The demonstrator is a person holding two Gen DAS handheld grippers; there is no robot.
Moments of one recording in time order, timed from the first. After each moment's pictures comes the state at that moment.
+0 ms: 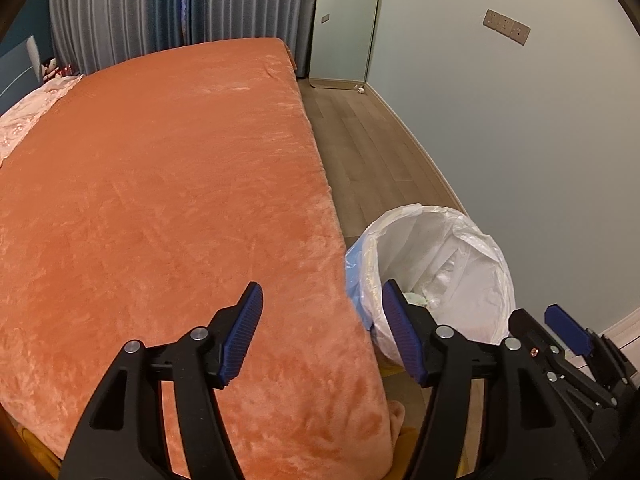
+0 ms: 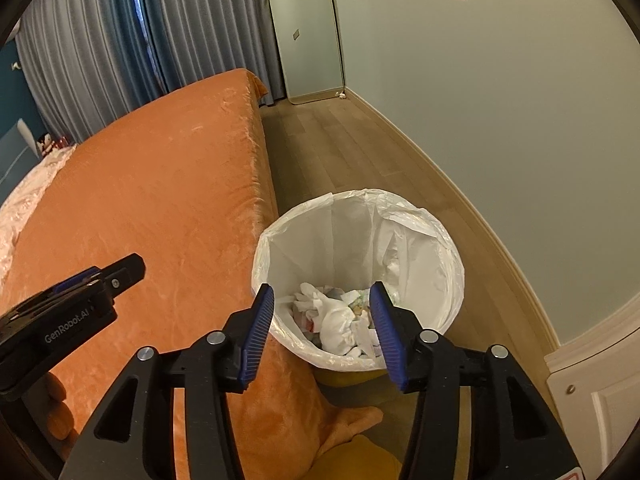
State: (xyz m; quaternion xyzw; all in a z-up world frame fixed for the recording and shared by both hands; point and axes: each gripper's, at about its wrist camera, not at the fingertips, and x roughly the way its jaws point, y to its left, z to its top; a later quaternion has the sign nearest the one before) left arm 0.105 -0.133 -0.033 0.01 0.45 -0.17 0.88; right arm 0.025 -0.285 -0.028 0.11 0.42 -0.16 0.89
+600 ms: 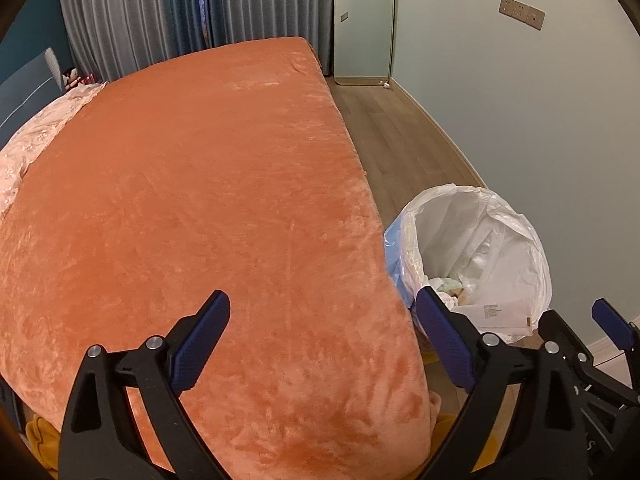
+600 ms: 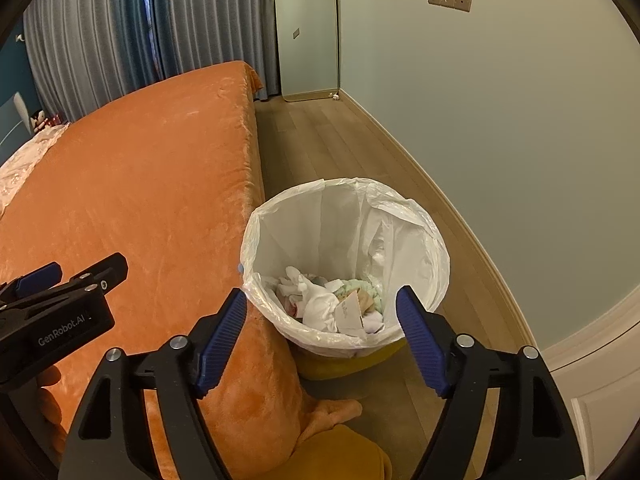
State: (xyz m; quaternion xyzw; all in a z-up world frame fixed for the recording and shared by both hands) left arm 0.087 -0.118 -0.048 0.05 0.45 -0.12 0.89; right arm 0.005 -0.270 -0.038 0.08 0.42 -0.18 0.89
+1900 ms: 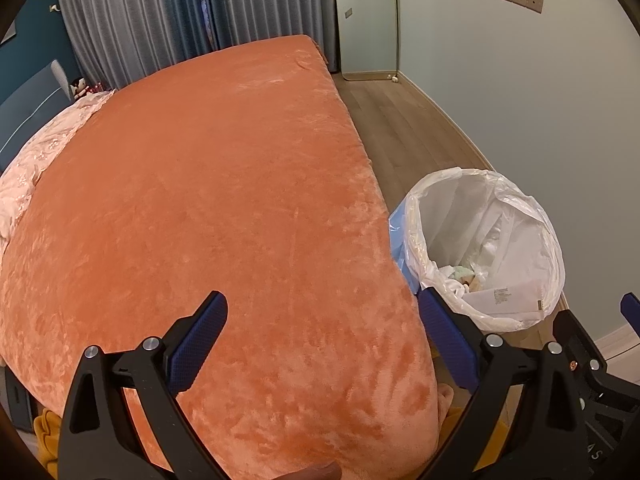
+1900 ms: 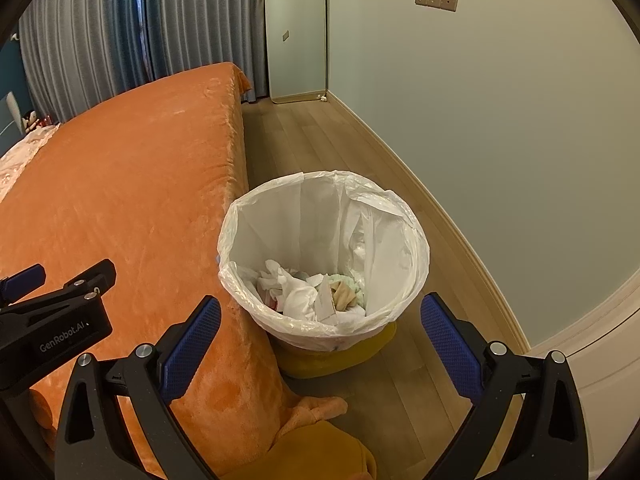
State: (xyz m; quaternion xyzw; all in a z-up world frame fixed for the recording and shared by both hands) left arm 0.072 -0.132 -0.058 0.08 0.45 -0.10 0.89; right arm -0.009 -0.283 -0.050 0.07 0.42 -0.19 0.89
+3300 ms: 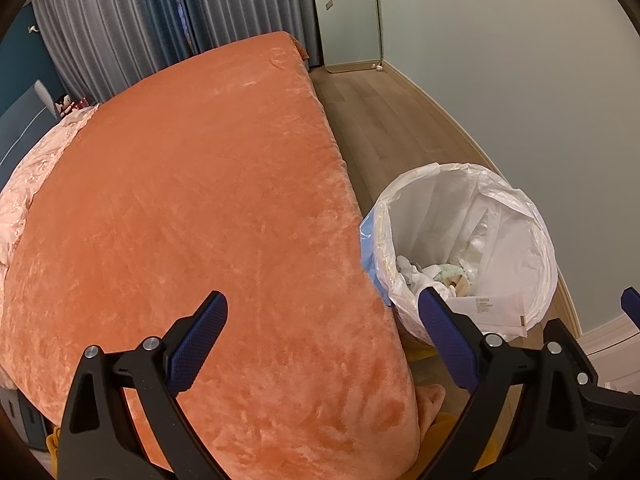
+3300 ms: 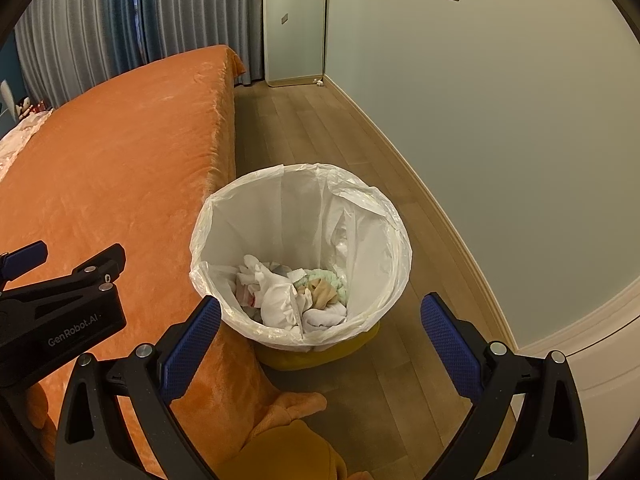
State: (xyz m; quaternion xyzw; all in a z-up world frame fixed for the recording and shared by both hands) left arm 0.086 -0.179 -0.057 0.11 0.46 -0.11 0.88; right arm 0.007 -0.311 -0.047 0.06 0.45 -0.20 0.87
